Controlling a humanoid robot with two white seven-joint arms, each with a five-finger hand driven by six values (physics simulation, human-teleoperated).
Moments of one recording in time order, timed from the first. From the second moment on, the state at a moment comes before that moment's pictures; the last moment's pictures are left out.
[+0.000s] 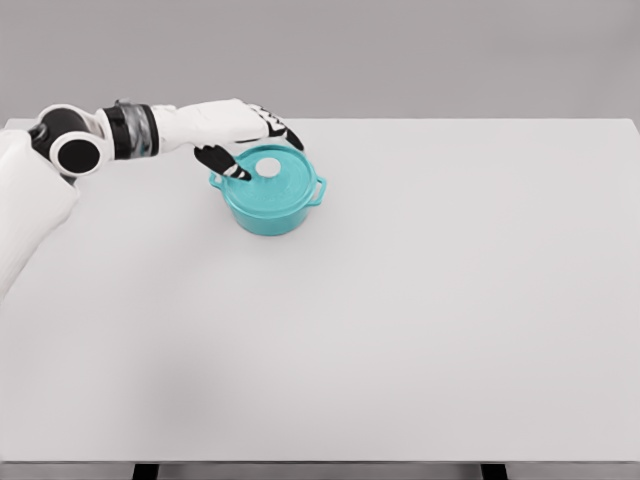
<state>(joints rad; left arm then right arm) -0.92 0.44 -0.67 -1.08 -0.40 -0.61 -0.61 0.01 0.00 -0.30 0.05 0.25 -0.01 0.09</state>
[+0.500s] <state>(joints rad) -0.66 0.75 -0.49 -1.26 -0.28 -0.62 -0.61 0.01 0.00 -0.30 0.05 0.25 -0.01 0.09</state>
